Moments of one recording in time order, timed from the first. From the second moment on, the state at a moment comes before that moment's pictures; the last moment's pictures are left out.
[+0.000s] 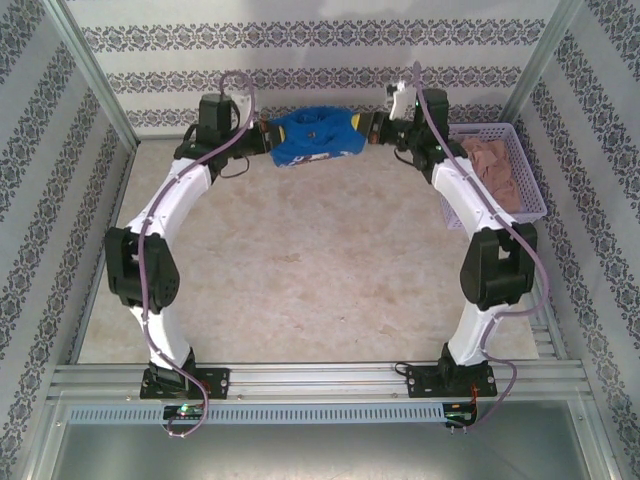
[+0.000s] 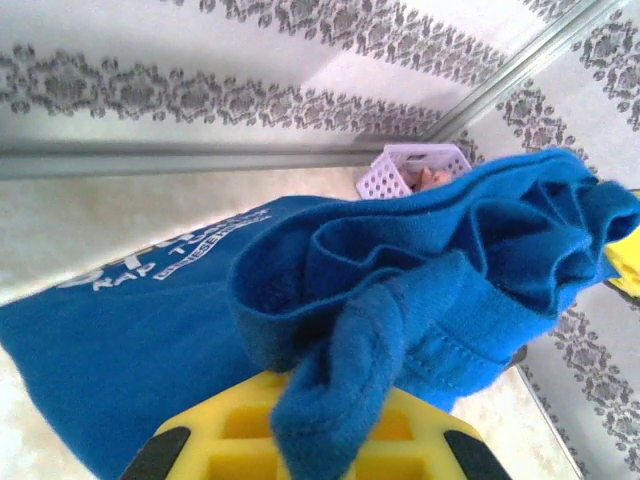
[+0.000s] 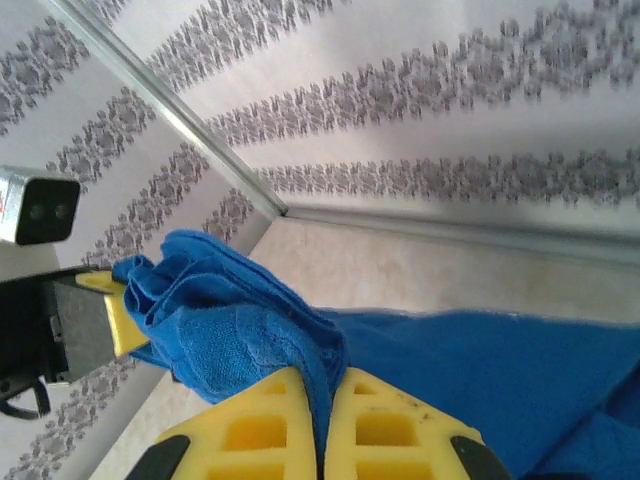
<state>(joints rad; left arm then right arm) -0.18 1.82 1.63 -0.30 0.57 -0.40 0.17 1.80 1.55 -0.07 -0.71 0.45</state>
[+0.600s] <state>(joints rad) -0.44 1.37 0.77 -0.11 0.44 -0.55 0.30 1.32 0.77 -0.18 -0.57 0.38</state>
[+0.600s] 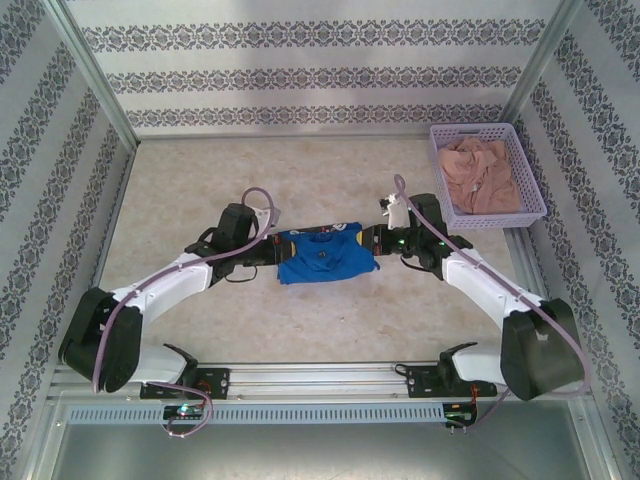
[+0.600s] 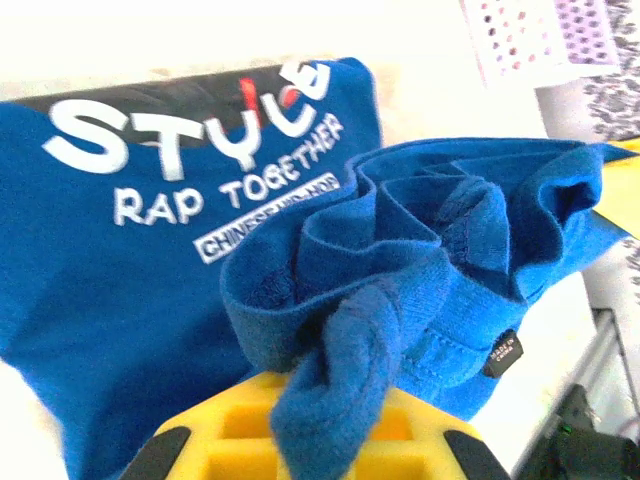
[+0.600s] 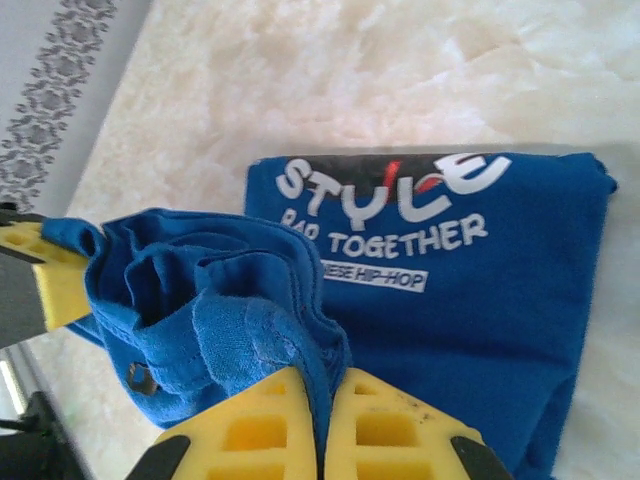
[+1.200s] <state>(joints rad) -0.32 1.80 0.98 -0.11 0.28 -0.54 0.30 2.03 1.34 -0.31 -0.48 0.29</state>
